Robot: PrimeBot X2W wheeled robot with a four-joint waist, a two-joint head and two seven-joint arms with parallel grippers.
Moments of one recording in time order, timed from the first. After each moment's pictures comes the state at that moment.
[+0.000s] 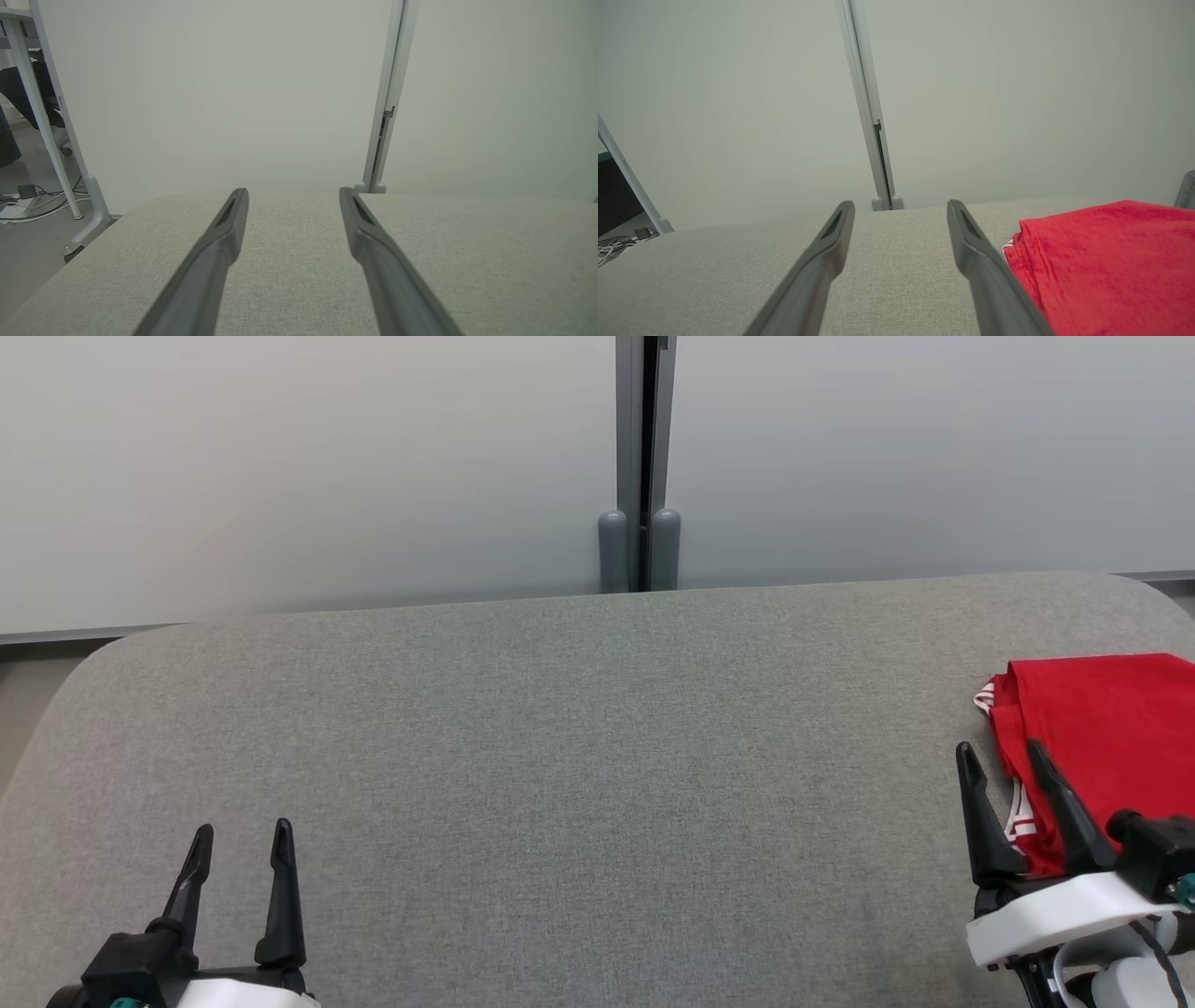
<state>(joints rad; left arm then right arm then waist) 0.07 0.10 0.06 0.15 -0.21 -0.06 -0.26 -0.13 -0.22 0.16 0.26 0.44 0.13 -0.26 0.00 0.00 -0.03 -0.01</state>
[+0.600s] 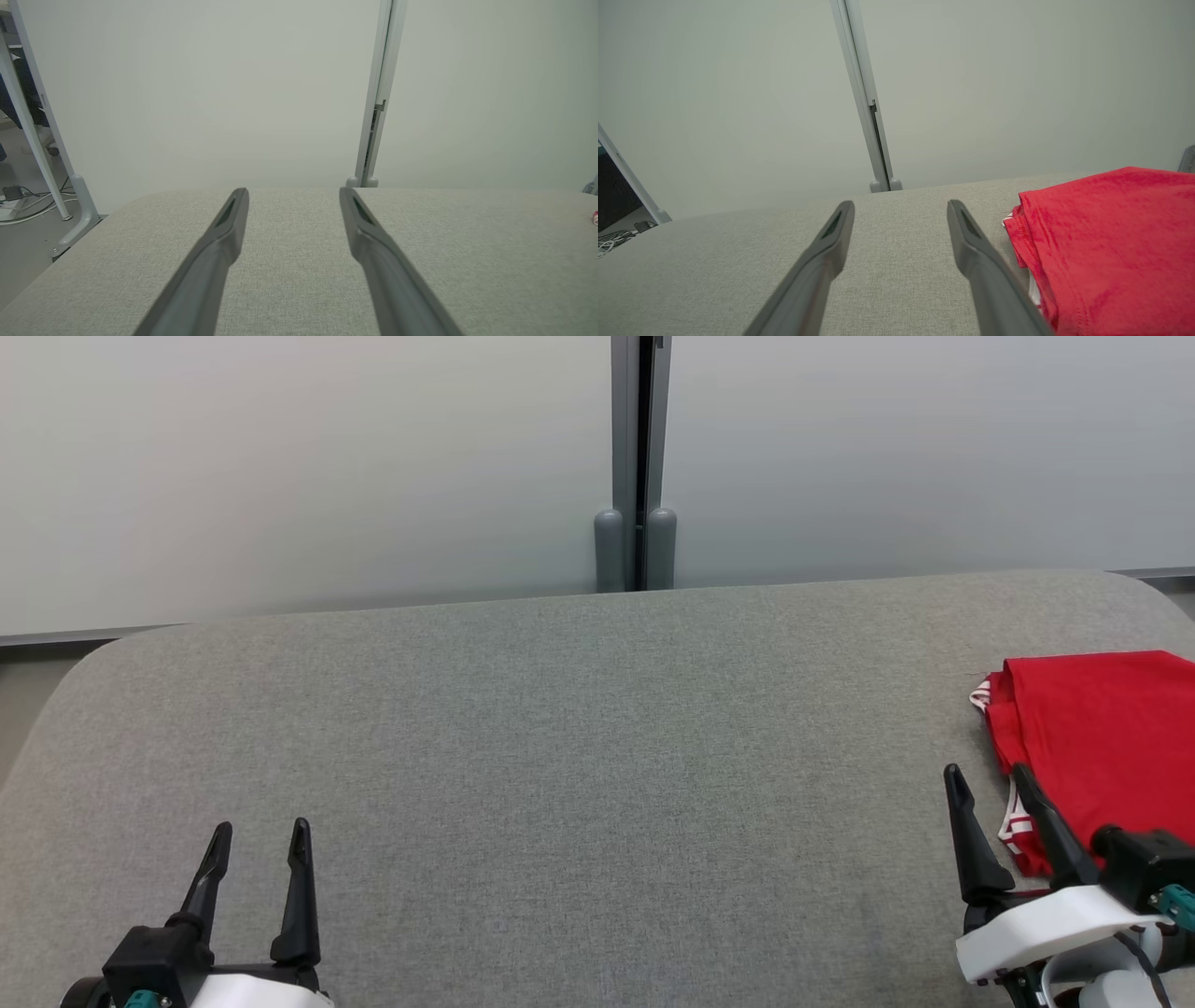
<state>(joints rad) 0.05 0.07 0.07 0.18 -0.16 -0.09 -0.26 -0.12 -0.21 0.18 0.31 0.45 0.13 -0.26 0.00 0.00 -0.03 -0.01</state>
